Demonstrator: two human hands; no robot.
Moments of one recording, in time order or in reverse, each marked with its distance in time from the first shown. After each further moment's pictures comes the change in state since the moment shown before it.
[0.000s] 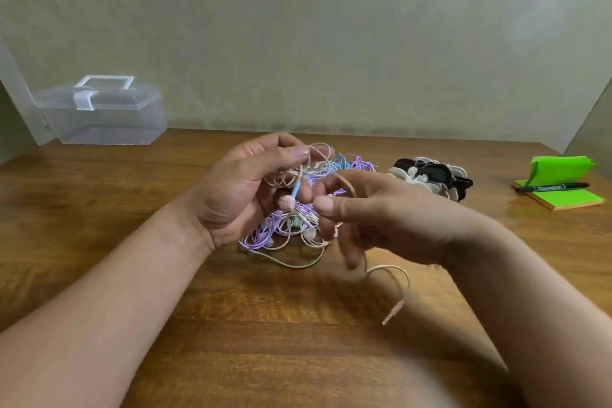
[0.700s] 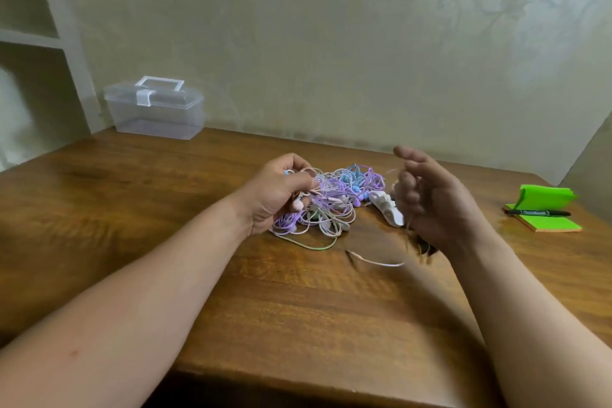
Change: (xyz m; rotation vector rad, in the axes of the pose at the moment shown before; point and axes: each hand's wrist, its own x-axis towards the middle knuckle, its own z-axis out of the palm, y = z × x) left_hand -0.012 -0.008 -0.002 0.146 0.256 -0.077; right_hand -0.012 0.010 -0.035 0.563 0.553 -0.215
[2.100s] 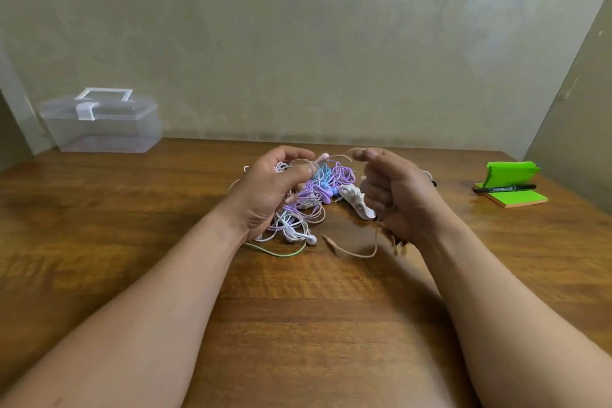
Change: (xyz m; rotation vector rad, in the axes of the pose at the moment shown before) left_hand 0.028 -0.016 0.034 0.003 -0.060 0.163; right_hand 0.004 0.011 -0.003 -0.077 0.023 -0.063
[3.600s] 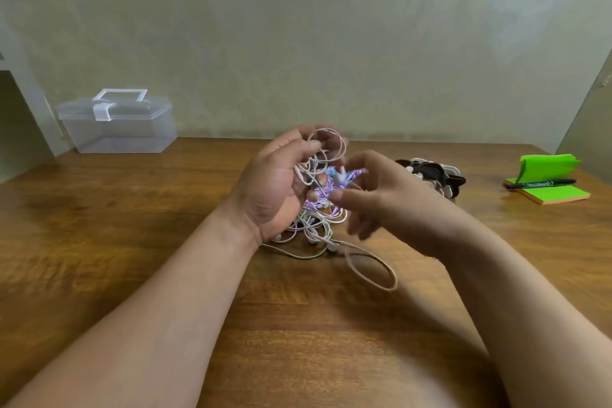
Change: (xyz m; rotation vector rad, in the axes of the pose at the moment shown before) left_hand -0.015 0.023 0.003 -0.271 -0.056 0.011; right_hand -0.029 -0.001 0.037 -0.686 -0.250 0.011
